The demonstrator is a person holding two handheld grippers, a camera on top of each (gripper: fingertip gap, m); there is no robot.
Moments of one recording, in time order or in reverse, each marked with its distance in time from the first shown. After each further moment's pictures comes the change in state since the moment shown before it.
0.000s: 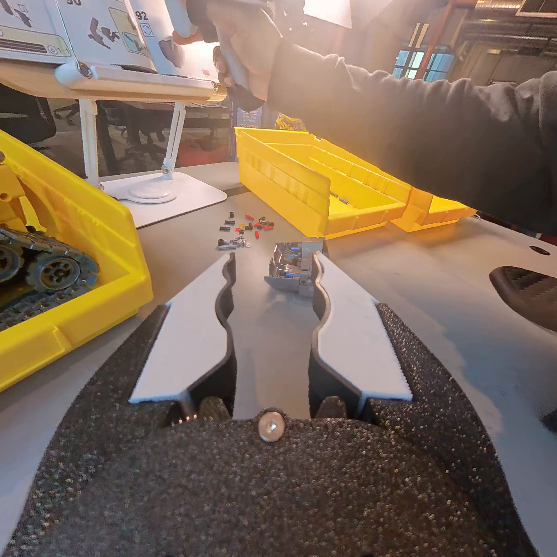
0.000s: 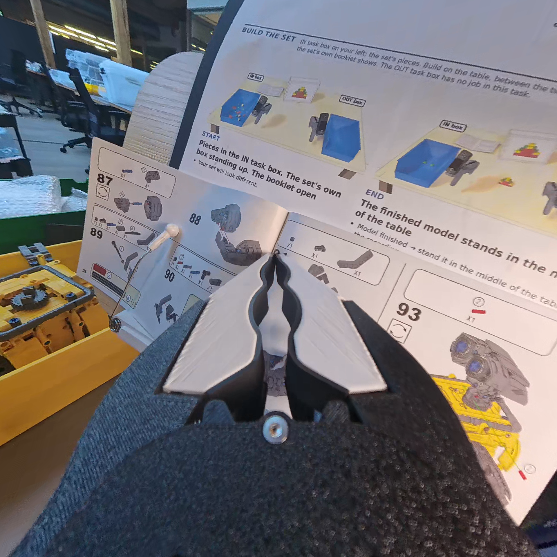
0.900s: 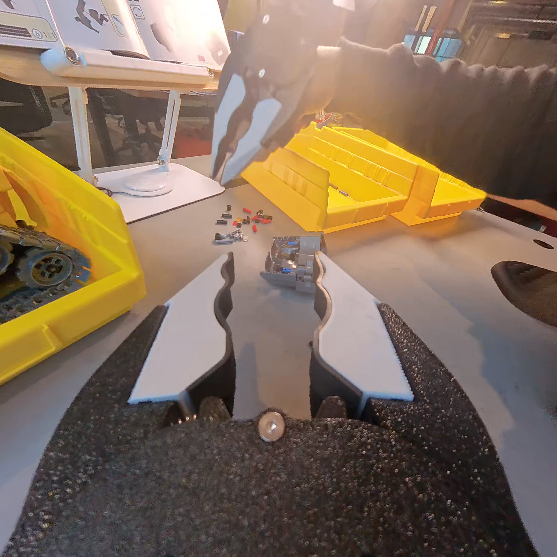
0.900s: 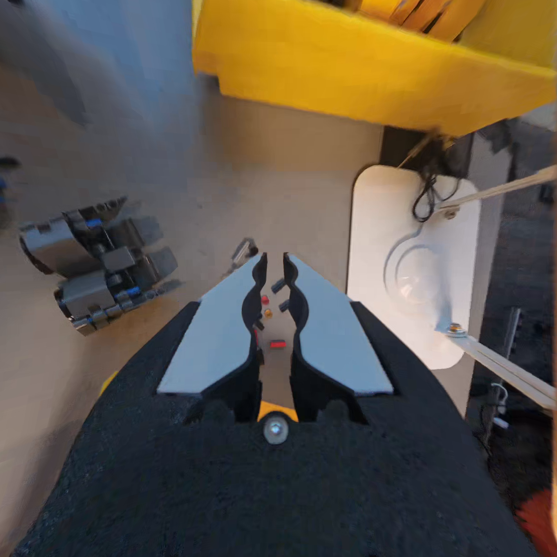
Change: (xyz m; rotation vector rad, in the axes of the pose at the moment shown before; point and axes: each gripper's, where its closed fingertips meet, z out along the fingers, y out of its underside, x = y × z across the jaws) left arm 0.004 0.004 0.003 -0.035 -0.007 0.005; right arm -0.164 0.155 -0.126 -0.773 -0.831 -0.522
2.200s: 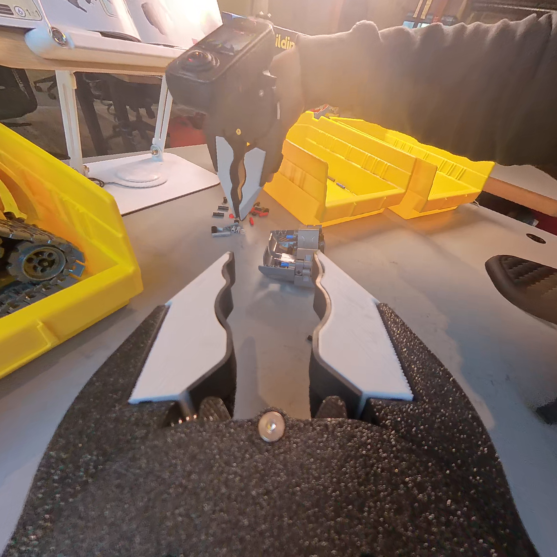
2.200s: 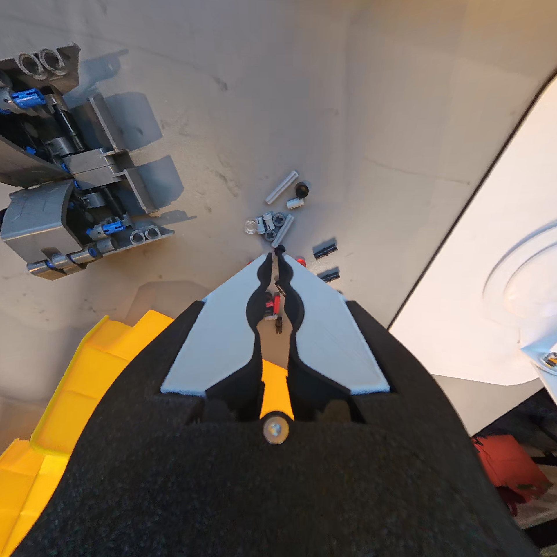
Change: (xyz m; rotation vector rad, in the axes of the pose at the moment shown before) left arm 0.000 0.004 0.000 -0.031 0.019 -0.016; right arm -0.035 0.064 0.041 -0.431 -0.275 -0.111
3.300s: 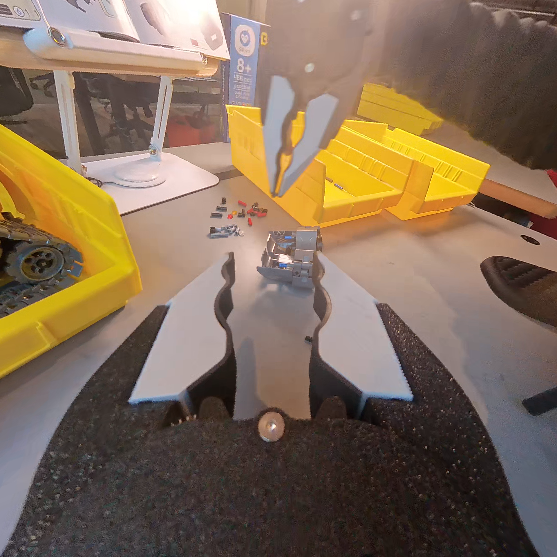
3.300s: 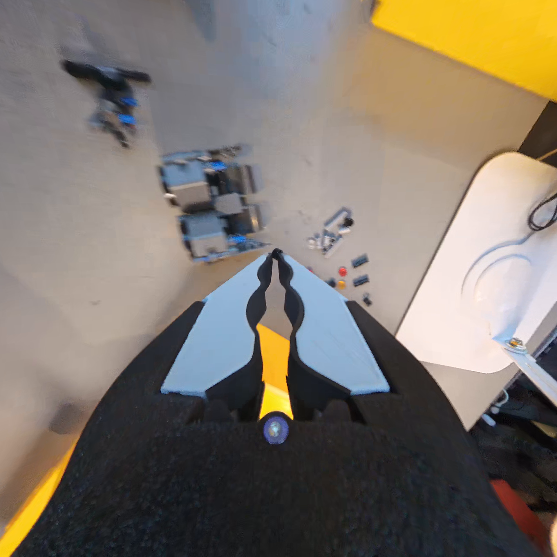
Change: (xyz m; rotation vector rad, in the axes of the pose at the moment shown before) left arm 0.001 -0.002 -0.001 -0.001 0.007 -0.008; right arm -0.055 -0.028 -0.067 0.193 0.073 -0.054
